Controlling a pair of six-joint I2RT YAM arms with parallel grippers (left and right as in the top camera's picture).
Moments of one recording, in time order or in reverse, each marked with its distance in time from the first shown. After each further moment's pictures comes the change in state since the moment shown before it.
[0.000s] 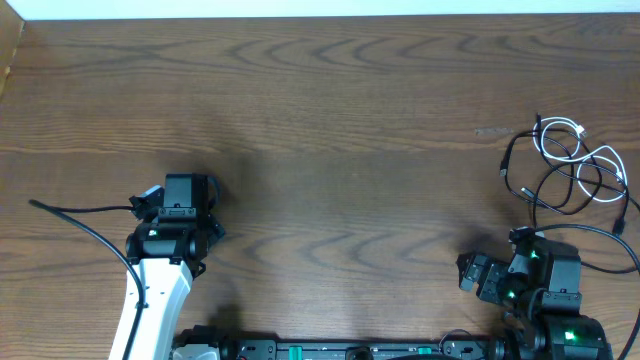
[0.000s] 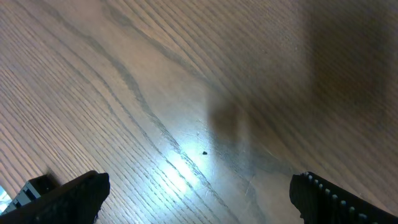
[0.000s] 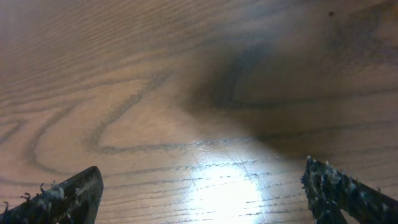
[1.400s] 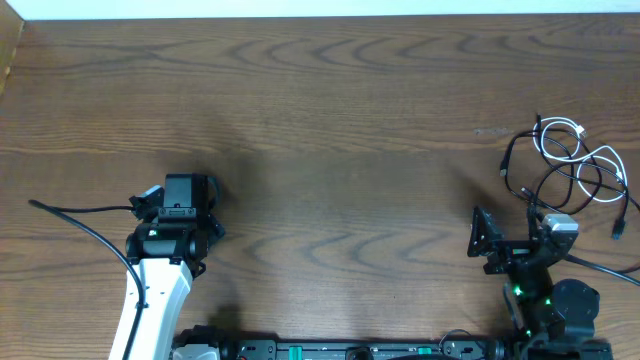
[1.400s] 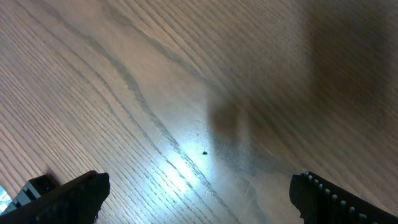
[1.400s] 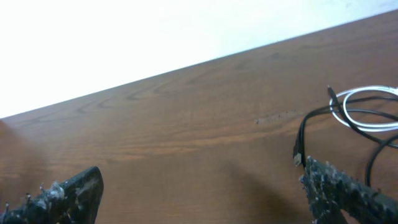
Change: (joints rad) left arm 0.000 0.000 0.000 0.000 0.000 0.000; right arm 0.000 -0.458 -0.207 0.603 0.000 0.001
